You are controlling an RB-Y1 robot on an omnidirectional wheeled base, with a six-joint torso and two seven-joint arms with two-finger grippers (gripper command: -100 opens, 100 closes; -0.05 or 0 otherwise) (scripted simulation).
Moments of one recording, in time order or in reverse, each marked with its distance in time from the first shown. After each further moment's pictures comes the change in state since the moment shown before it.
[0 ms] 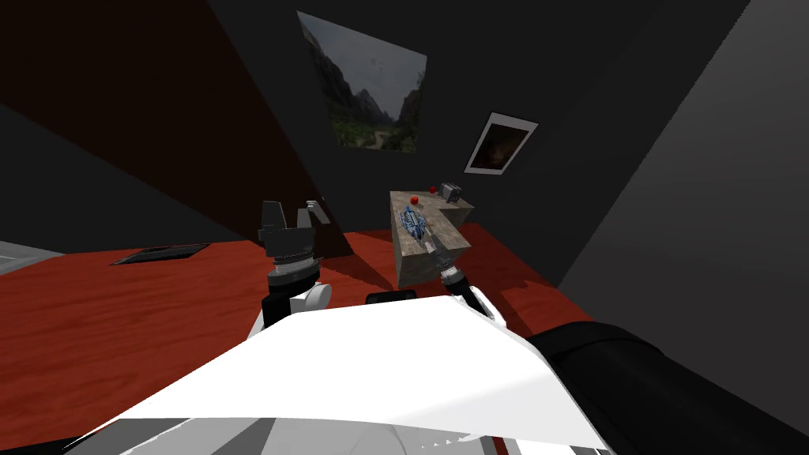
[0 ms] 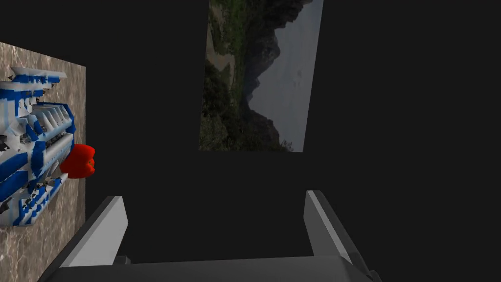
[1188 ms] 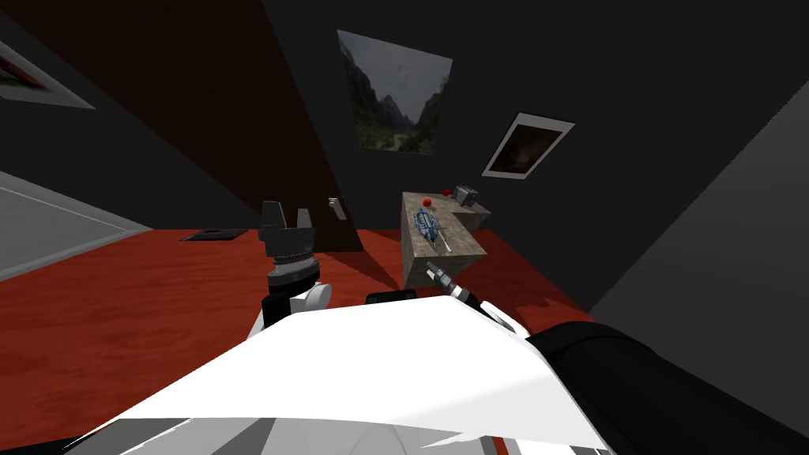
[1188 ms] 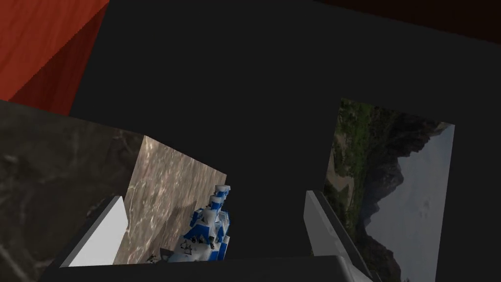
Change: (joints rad) left arm 0.000 0.000 0.000 0.000 0.000 0.000 0.000; right arm 0.098 -0.368 0.135 0.159 -0.035 0.006 -0.037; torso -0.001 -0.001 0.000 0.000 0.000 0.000
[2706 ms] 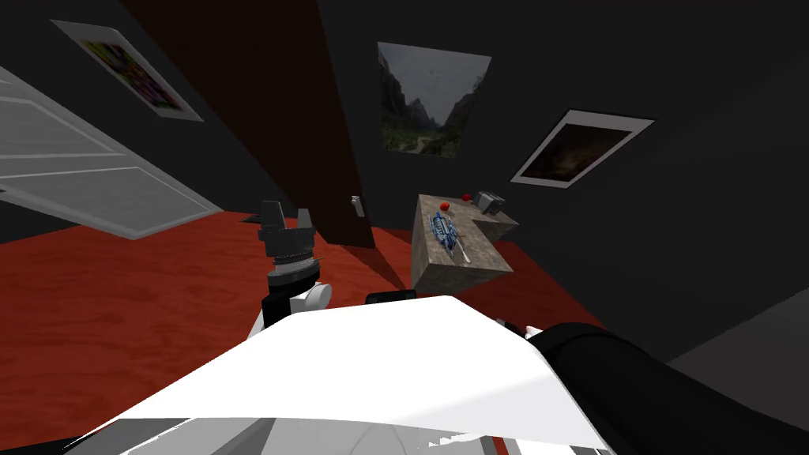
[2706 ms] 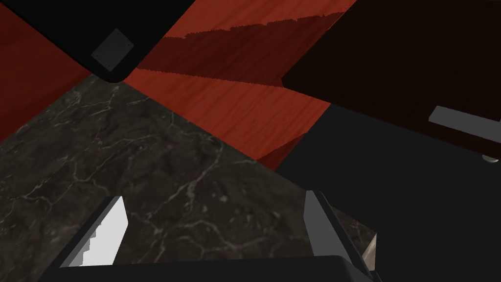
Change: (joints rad) left arm 0.000 0.000 0.000 0.000 0.000 0.000 0.000; right arm 0.142 -0.496 0.186 0.207 -0.056 0.021 -0.051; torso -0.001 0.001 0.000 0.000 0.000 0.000
